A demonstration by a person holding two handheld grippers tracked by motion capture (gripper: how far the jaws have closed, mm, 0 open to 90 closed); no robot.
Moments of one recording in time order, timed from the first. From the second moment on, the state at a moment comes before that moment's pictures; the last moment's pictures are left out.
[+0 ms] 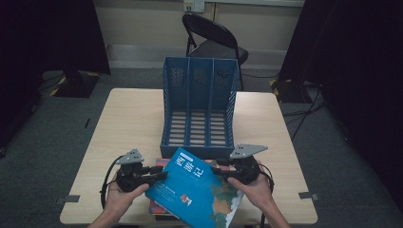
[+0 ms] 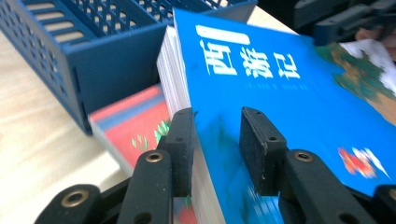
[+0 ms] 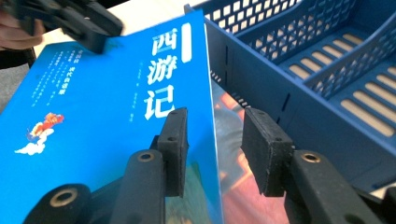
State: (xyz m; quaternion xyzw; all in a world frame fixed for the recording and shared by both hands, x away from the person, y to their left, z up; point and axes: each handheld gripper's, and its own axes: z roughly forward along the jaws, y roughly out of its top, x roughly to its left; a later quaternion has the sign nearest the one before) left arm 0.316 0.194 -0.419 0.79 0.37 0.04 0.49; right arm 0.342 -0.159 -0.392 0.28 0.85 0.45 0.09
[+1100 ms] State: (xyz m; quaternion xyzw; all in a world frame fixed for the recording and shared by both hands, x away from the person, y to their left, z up) left arm 0.268 0.223 -0.431 0.80 0.36 0.04 0.49; right arm 0.336 -0.167 -0.402 0.29 0.86 0.42 0.05
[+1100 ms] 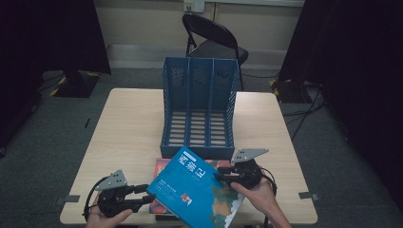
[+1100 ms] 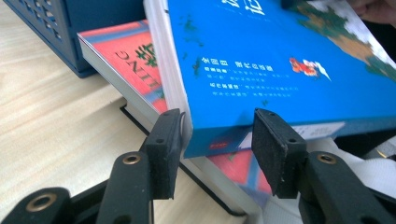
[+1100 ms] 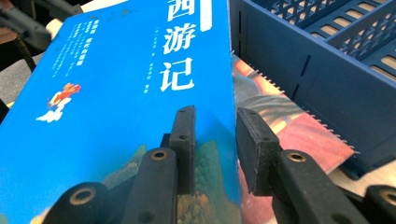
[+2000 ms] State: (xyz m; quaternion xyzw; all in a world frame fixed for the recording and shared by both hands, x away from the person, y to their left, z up) left arm 0.262 0.217 -0.434 0.81 0.37 0.05 0.46; right arm 0.328 -0.177 -0.406 0.30 0.85 0.44 0.04
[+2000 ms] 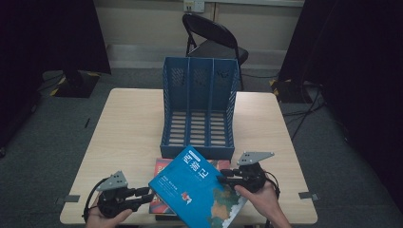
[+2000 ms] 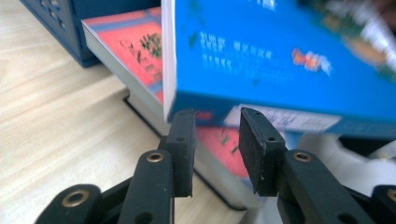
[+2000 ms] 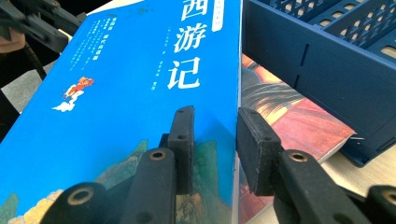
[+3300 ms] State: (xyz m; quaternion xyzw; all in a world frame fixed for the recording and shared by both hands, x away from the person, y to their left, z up) left arm 0.295 0.213 -0.428 0.79 0.37 0.02 0.49; right arm 0.307 -0.181 -0.408 0.30 0.84 0.45 0.05
